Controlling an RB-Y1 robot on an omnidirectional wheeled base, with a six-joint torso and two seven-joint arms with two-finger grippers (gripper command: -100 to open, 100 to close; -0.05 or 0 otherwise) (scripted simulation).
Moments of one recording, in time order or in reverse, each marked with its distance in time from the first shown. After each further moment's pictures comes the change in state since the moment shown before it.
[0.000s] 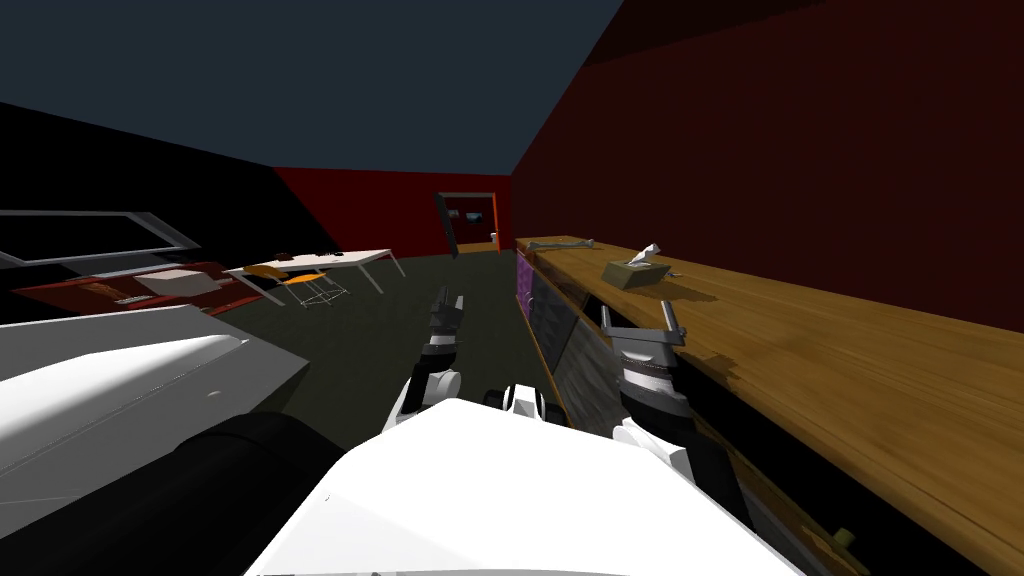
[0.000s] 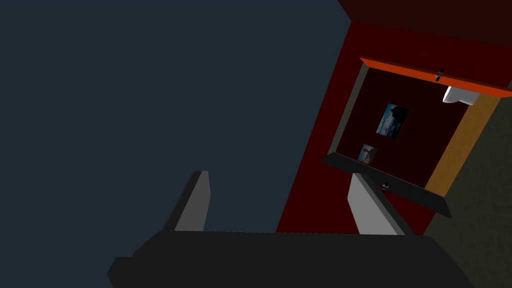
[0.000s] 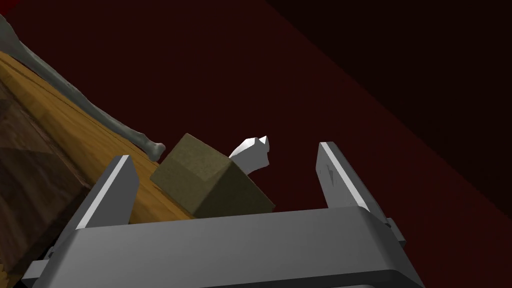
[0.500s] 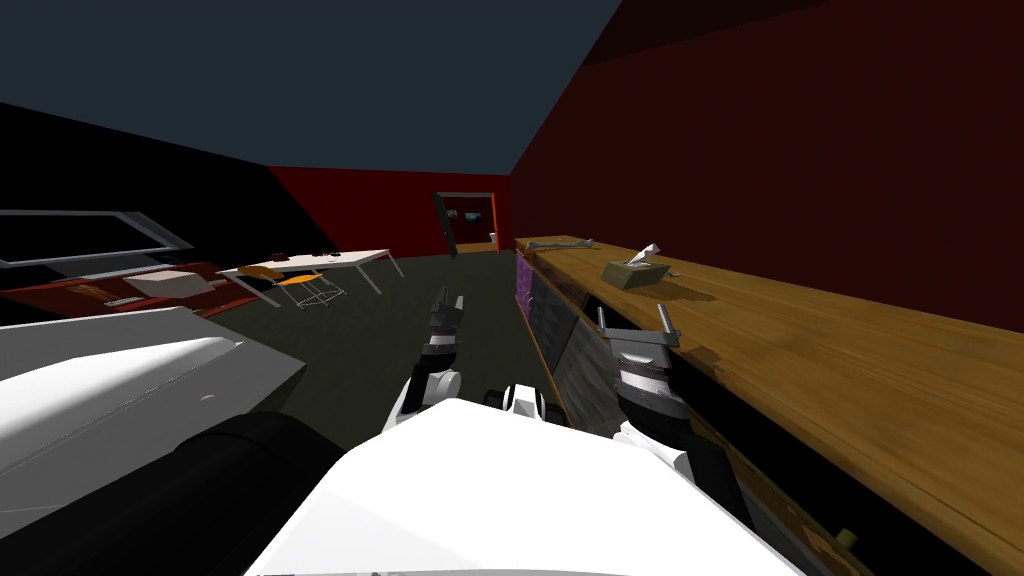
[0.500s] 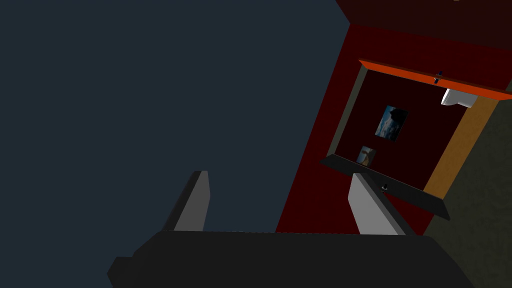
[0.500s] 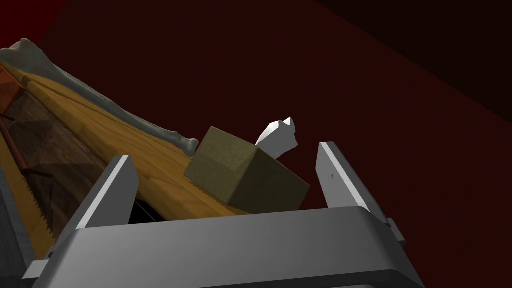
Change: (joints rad) left arm 0.000 0.000 0.000 0.000 0.000 0.000 0.000; right arm 0.022 -0.008 0.044 -0.017 -0.115 0.017 -0.055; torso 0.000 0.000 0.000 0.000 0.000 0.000
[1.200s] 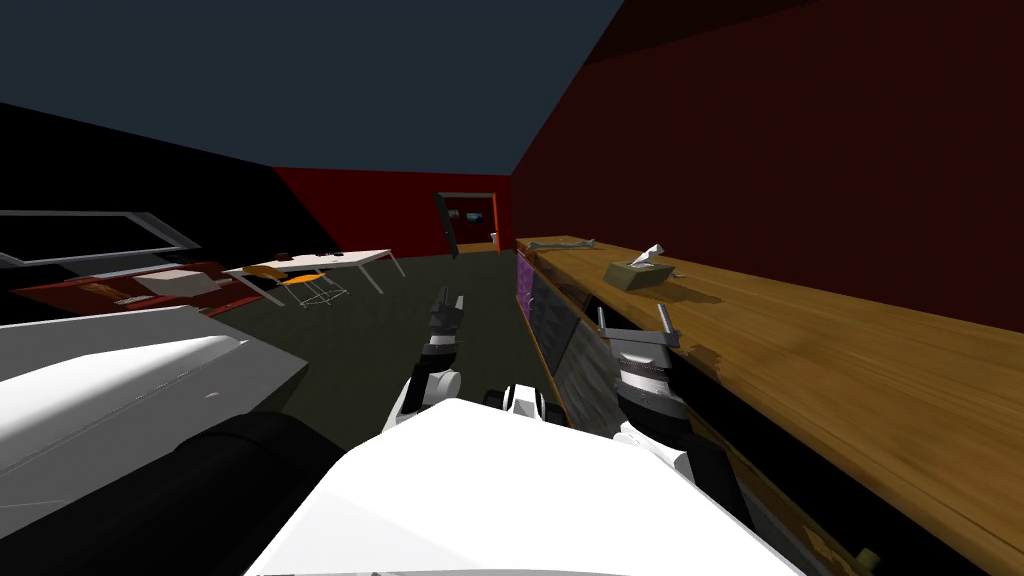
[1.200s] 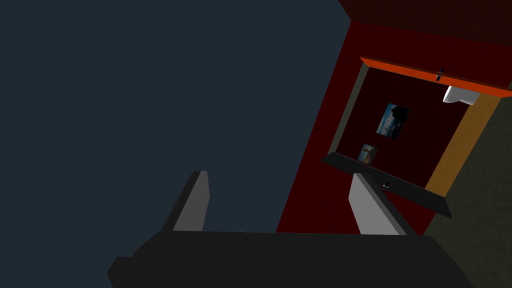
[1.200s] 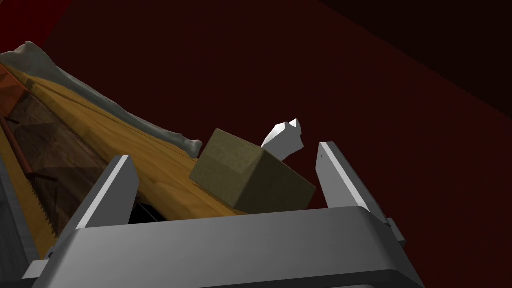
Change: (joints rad) left arm 0.000 0.000 0.000 0.000 0.000 0.000 0.000; right arm 0.001 -0.001 0.001 0.000 -0.004 -0.001 -0.001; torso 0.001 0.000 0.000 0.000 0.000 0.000
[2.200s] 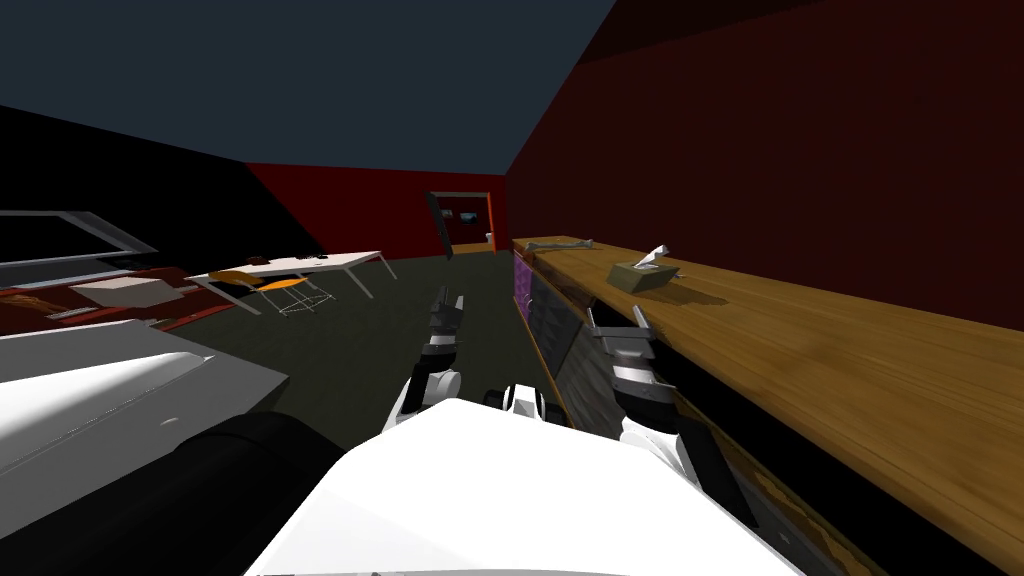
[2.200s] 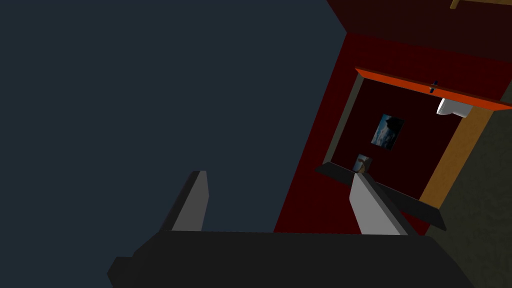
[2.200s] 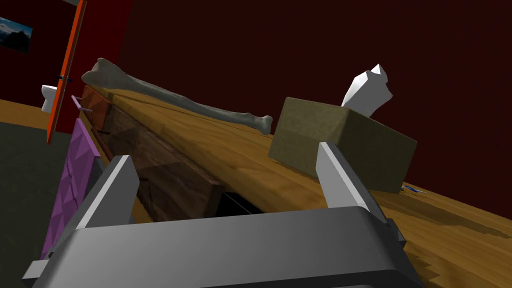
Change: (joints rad) left arm 0.000 0.000 0.000 0.000 0.000 0.000 0.000; right arm -0.066 -0.101 -0.001 0.042 -0.264 0.084 -0.131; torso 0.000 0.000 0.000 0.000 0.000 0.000
